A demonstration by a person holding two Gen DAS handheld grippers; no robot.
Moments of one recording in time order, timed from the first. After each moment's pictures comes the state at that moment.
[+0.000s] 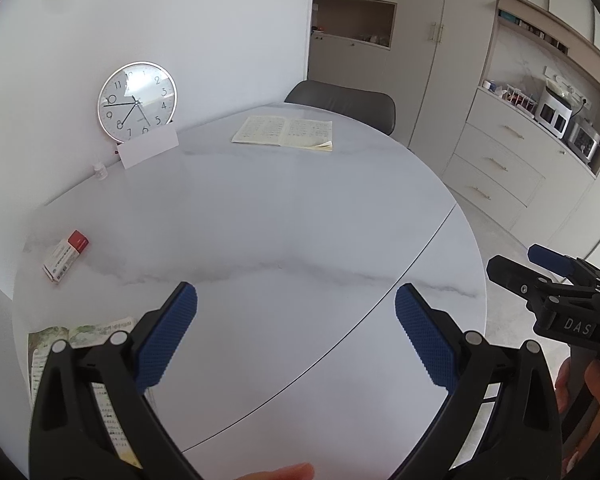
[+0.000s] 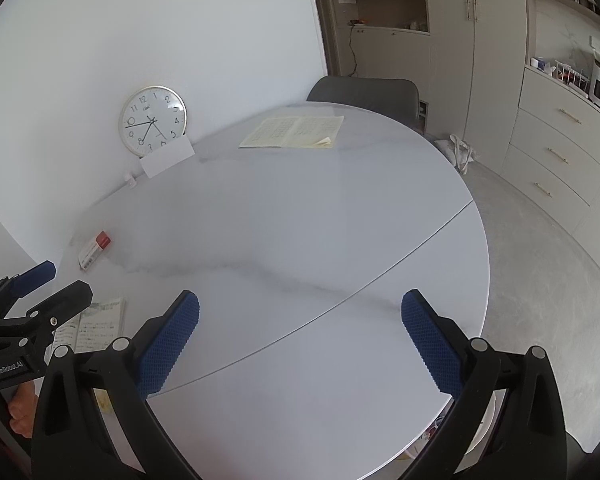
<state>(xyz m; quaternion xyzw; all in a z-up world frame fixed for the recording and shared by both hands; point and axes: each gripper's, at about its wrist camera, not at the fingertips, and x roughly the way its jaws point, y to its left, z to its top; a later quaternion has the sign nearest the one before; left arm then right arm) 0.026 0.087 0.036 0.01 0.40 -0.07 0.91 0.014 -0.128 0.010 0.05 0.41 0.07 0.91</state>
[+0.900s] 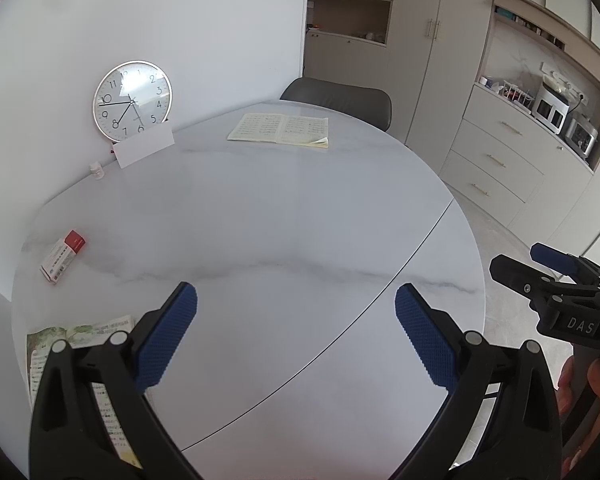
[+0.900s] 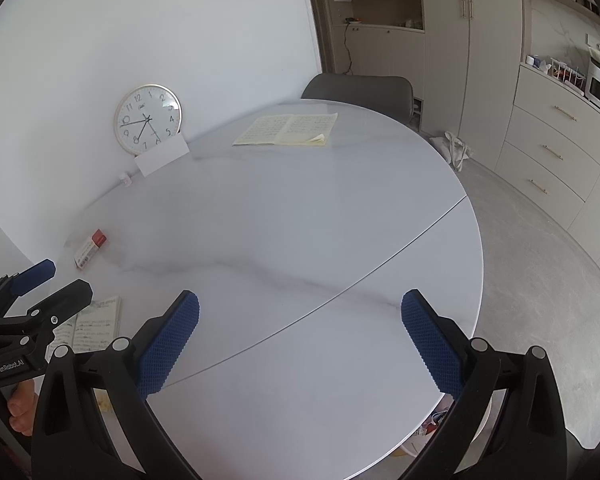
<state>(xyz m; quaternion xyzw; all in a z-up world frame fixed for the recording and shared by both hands) 0.027 0.084 0.034 0.01 0.41 -0.08 0.91 0.010 -0.133 0.009 0.05 0.41 0.06 0.91</state>
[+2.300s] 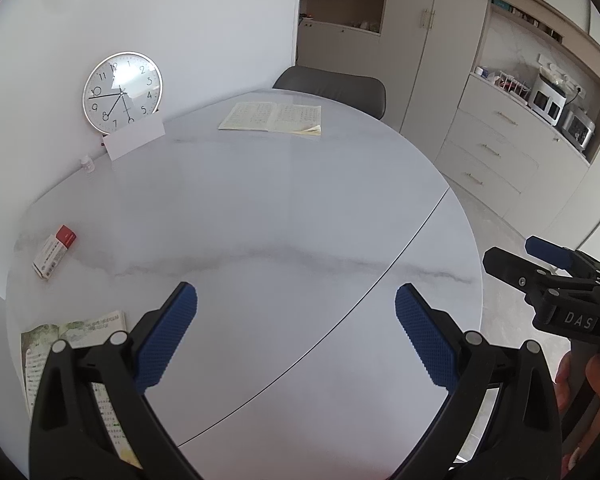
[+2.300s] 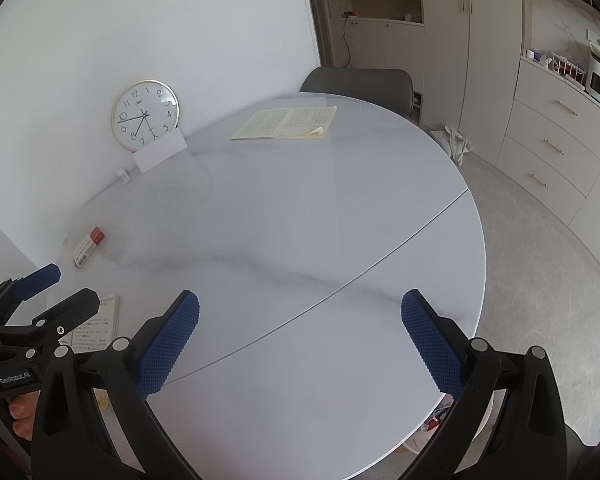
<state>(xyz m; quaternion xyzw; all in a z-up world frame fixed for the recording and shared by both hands) 0.035 0.078 0.023 0.02 0.43 -0.09 0.90 0.010 -0.137 0.001 0.05 0.42 0.06 0.90</state>
